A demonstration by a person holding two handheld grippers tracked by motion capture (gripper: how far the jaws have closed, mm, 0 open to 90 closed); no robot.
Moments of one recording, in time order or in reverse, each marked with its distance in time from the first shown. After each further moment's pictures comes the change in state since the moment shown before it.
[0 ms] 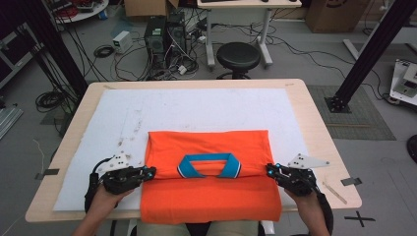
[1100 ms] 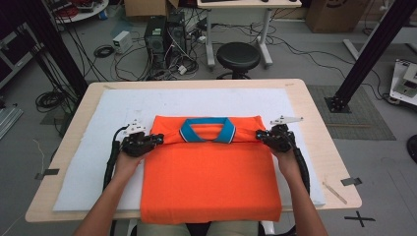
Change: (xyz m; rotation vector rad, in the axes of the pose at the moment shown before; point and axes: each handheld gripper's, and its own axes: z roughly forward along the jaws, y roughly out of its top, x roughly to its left) left arm 0.063 0.044 0.061 -0.021 0.218 -0.043; right arm -0.063 0.065 0.087 0.053 -0.085 0.075
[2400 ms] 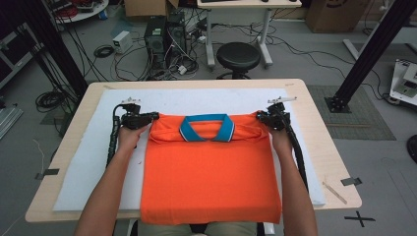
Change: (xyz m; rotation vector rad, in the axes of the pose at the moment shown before) left arm 0.082 0.037 0.052 0.042 0.095 -0.236; right arm -0.042 0.047 0.054 0.023 -0.147 0.065
